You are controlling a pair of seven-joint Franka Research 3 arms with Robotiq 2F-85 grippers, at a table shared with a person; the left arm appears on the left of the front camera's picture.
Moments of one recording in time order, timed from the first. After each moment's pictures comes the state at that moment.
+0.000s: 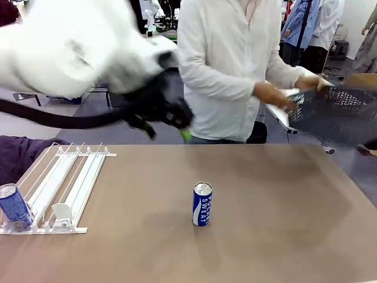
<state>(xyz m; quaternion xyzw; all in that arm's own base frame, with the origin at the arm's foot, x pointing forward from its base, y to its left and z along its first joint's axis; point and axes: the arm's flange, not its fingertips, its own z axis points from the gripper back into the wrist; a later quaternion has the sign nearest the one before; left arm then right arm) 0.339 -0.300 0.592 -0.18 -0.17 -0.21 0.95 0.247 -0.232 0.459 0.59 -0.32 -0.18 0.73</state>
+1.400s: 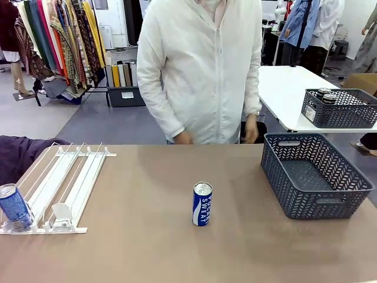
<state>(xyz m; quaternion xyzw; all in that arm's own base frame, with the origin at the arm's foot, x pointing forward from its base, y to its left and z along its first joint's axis) 0.317 0.156 0.554 -0.55 -0.15 0.13 0.81 0.247 -0.232 0.459 0.59 -0.32 -0.18 0.73</state>
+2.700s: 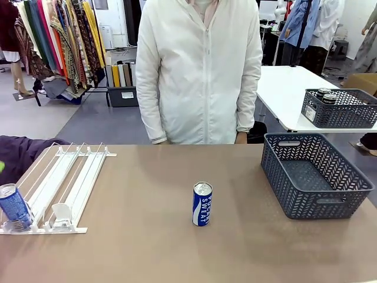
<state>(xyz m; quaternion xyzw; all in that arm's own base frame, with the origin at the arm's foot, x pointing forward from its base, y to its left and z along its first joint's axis) 0.288 0.075 0.511 -0.18 -0.15 -0.11 0.97 0.247 -0.232 0.459 0.59 -0.32 -0.18 0.73</state>
